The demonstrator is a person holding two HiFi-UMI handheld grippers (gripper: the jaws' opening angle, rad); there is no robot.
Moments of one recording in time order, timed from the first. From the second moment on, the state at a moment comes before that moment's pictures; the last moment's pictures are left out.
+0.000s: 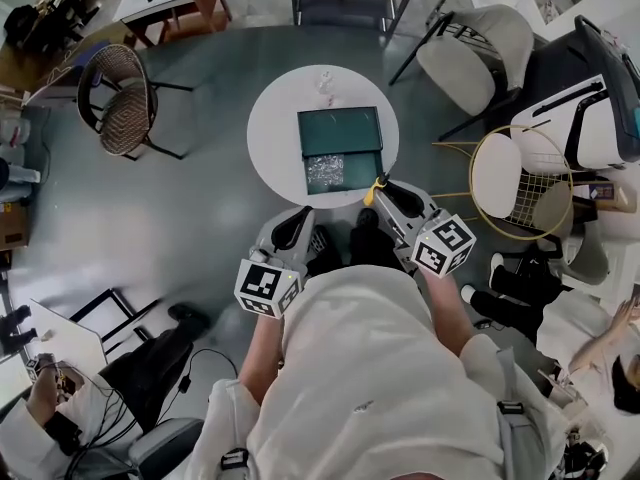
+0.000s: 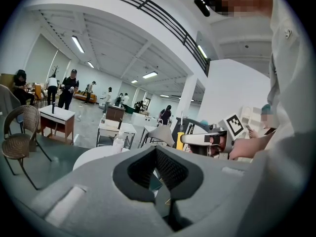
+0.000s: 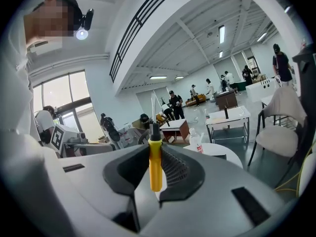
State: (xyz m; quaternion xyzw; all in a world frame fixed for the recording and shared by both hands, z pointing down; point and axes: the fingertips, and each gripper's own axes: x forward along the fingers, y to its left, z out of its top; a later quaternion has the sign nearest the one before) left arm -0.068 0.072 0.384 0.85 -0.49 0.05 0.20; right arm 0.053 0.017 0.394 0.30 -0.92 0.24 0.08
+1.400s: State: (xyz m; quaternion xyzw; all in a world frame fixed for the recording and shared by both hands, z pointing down) left arm -0.049 0.070 0.397 0.75 -0.60 0.05 0.27; right arm 0.023 -0.050 0.562 0.13 -0.92 0.16 0.32
